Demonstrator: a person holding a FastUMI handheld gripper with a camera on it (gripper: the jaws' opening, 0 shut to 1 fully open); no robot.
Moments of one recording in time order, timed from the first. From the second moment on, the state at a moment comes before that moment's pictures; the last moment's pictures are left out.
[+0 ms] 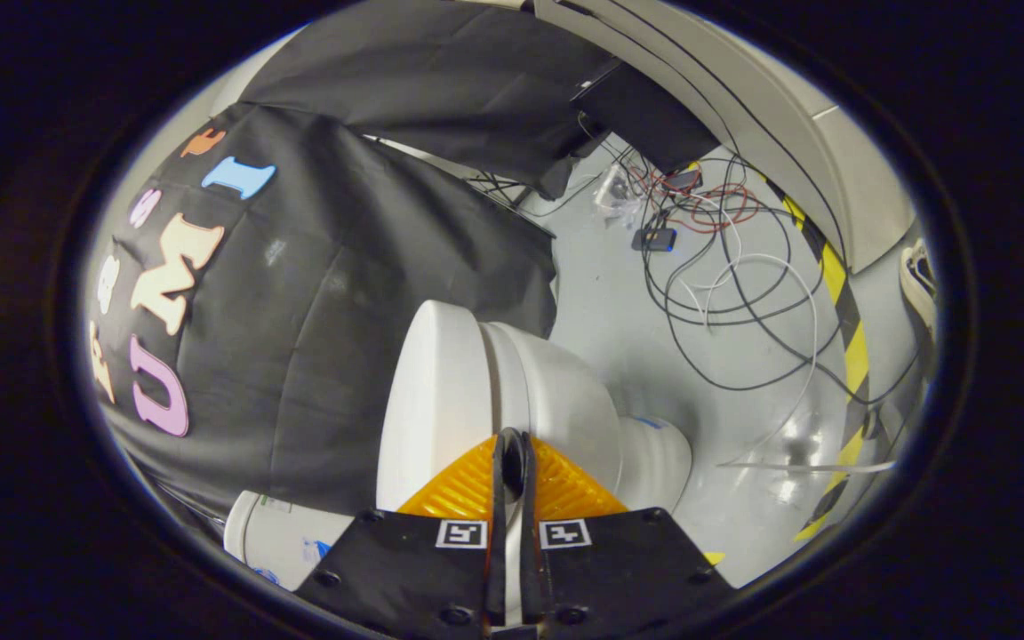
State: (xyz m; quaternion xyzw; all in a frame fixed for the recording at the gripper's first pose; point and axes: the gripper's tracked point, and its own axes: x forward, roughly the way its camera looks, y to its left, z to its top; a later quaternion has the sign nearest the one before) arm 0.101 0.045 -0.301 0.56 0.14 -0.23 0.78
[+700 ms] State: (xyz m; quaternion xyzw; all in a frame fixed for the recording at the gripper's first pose) arm 0.109 0.080 -0.153 0.42 0.07 -0.18 0.89
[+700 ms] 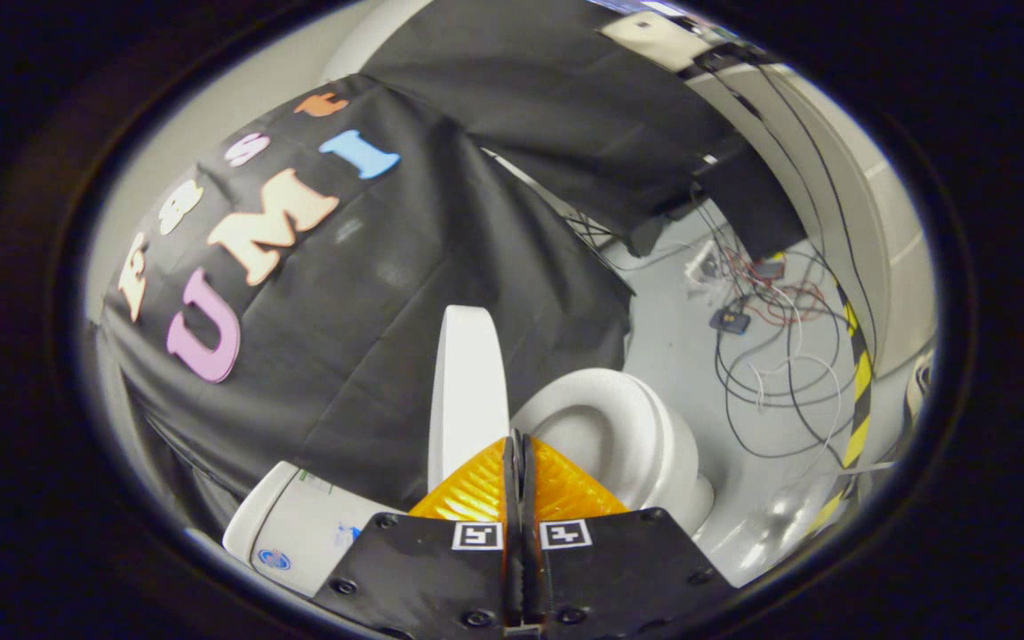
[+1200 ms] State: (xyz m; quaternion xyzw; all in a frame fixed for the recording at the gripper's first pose) arm 0.115 0.119 -0.093 0.24 0.08 -0.17 0.95
